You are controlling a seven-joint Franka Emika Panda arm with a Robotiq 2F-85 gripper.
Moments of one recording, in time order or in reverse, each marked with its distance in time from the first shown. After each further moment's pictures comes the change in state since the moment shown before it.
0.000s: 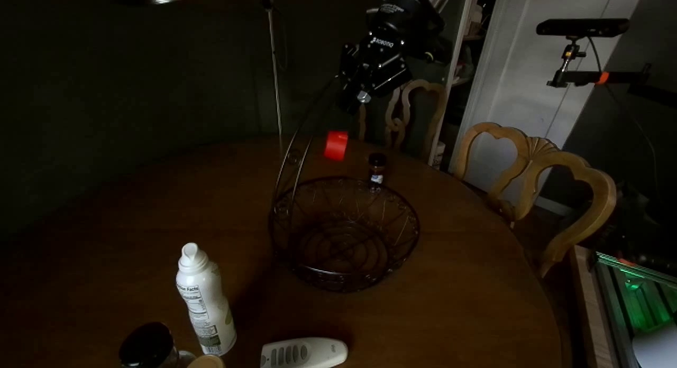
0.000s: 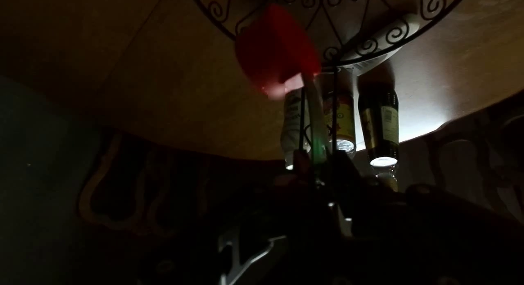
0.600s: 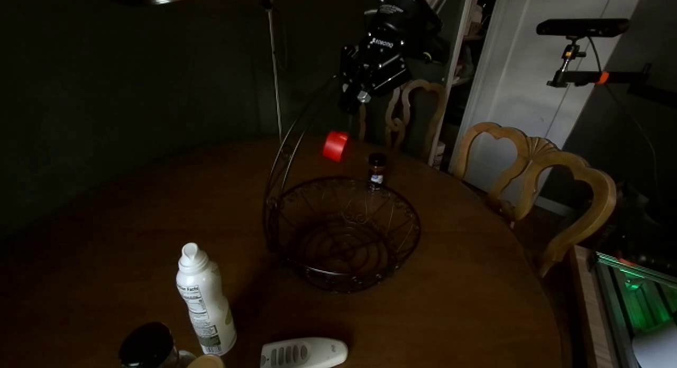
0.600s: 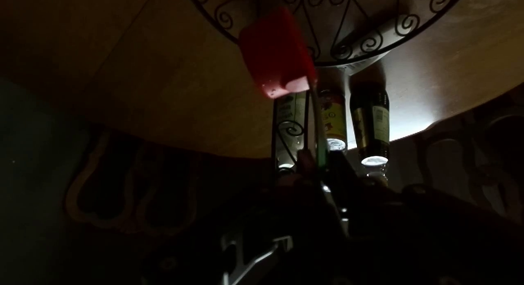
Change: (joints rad) arm -0.017 0.018 0.004 0.023 0.000 -0.043 -0.022
